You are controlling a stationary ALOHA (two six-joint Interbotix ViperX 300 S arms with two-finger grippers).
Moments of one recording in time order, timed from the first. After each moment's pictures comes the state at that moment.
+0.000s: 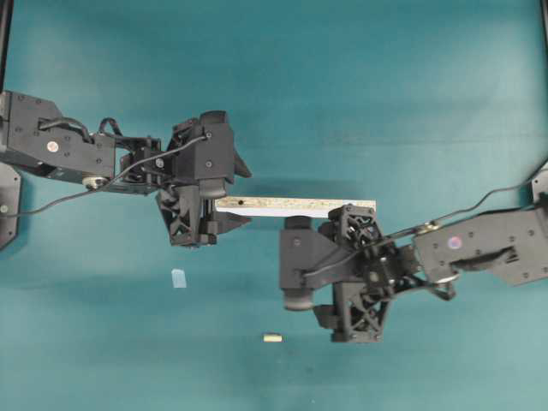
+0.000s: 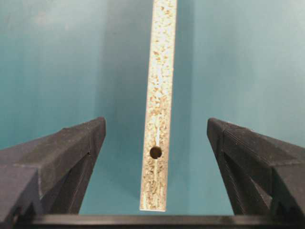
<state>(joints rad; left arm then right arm) 0.01 -0.03 0.72 -0.06 0.06 0.06 0.28 0.06 0.43 -0.12 0.49 0.58</state>
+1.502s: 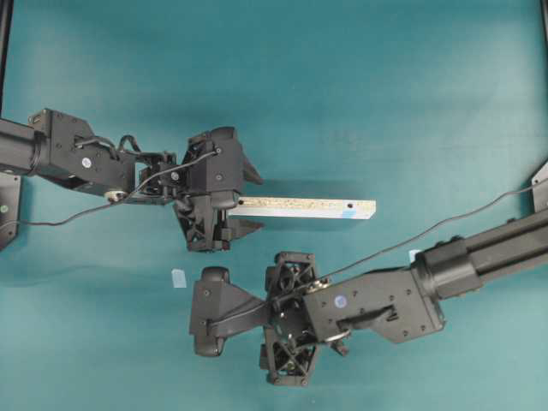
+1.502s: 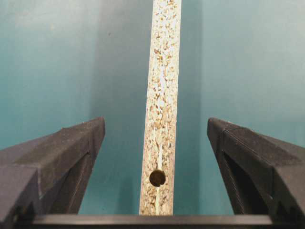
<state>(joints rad) 0.01 0.13 0.74 -0.06 -0.18 0.06 0.33 0.42 0.00 -0.05 0.80 0.61</state>
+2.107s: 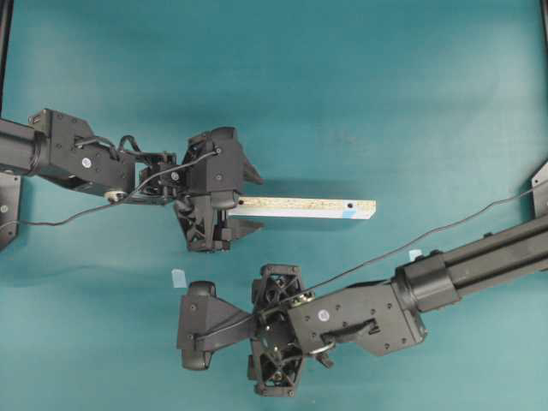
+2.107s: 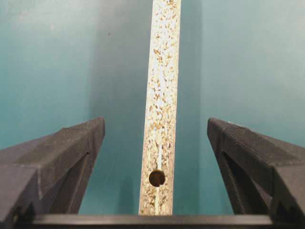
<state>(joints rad) 0.01 0.13 0.74 -0.06 -0.18 0.05 0.34 0.48 -0.07 -0.05 0.78 0.61</state>
